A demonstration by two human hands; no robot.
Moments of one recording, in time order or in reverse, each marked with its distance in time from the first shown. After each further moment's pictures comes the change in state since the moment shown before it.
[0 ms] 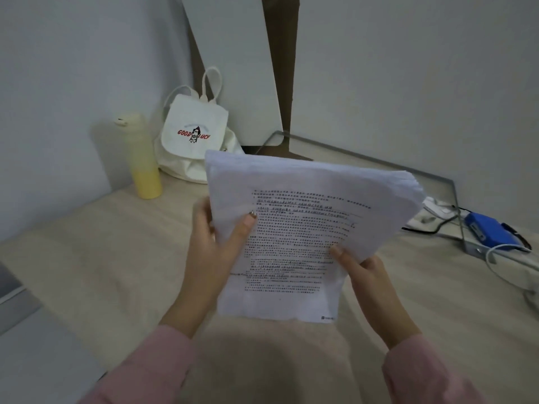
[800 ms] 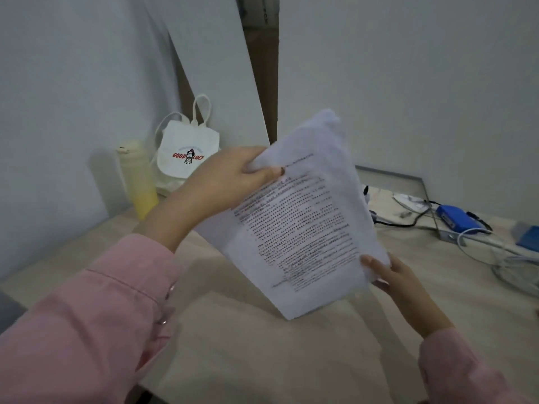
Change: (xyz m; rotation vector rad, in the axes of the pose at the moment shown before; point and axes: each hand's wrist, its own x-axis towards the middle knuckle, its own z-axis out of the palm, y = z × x) left_hand 0.070 0.105 -0.023 0.642 -0.582 0.370; right_hand -0.028 -0.003 -0.034 -0.166 0.219 0.154
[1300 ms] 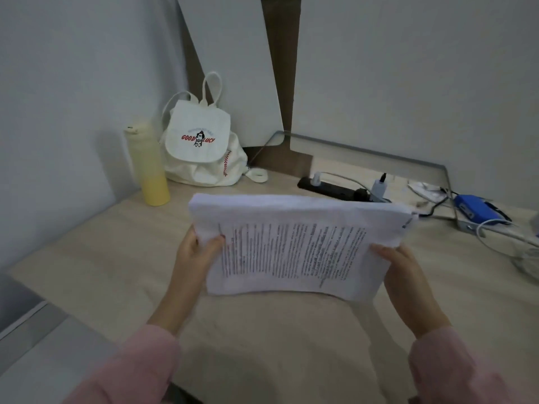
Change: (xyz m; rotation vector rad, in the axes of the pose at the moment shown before) left_hand -0.104 -0.116 0.078 -0.808 0.343 -0.517; right_hand -0.004 0.003 0.047 0.244 0.020 -0.121
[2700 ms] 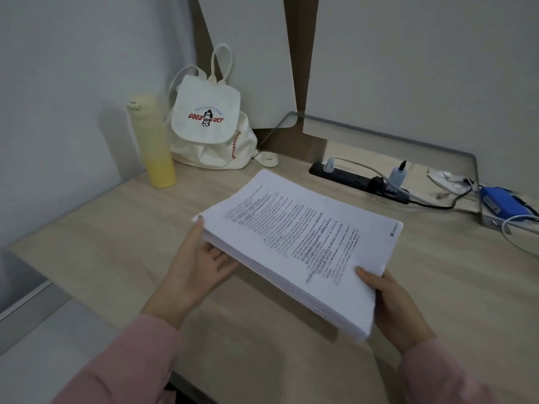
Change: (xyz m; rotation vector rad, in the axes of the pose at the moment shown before) left_hand 0.010 -0.029 -0.012 -0.680 -0.048 -0.696; right_hand -0.017 0.040 0.013 0.177 -0.140 0.400
